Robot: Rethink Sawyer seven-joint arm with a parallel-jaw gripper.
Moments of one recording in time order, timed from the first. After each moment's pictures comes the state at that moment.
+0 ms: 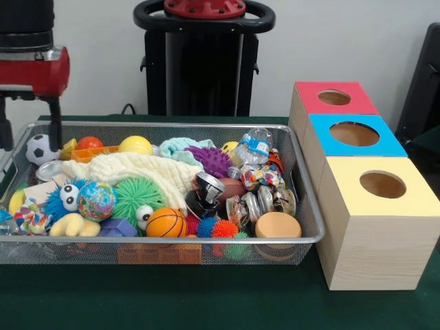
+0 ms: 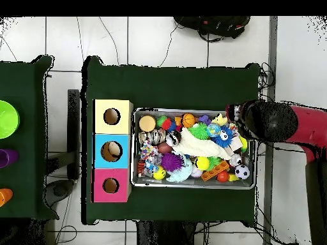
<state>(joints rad) -0.88 -0.70 0.60 1.41 -0.56 0.83 1.50</state>
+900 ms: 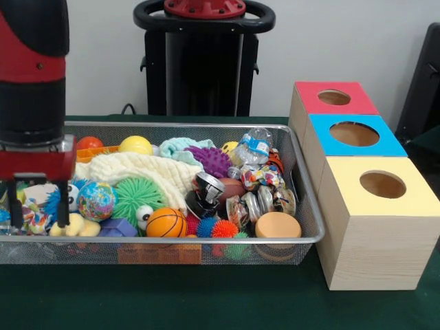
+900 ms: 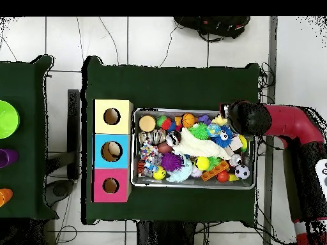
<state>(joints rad) -0.86 -0.47 0.60 1.31 -0.75 0.72 1.50</state>
